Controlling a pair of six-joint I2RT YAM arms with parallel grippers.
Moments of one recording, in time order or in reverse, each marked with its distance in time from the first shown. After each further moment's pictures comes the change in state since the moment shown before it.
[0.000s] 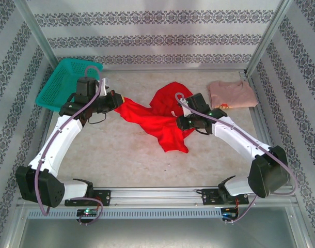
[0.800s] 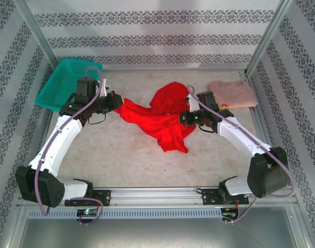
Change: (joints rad) left arm 0.000 0.000 0.002 -0.026 -0.013 0.029; right arm -0.131 -0.035 -0.062 0.158 -0.215 0.064
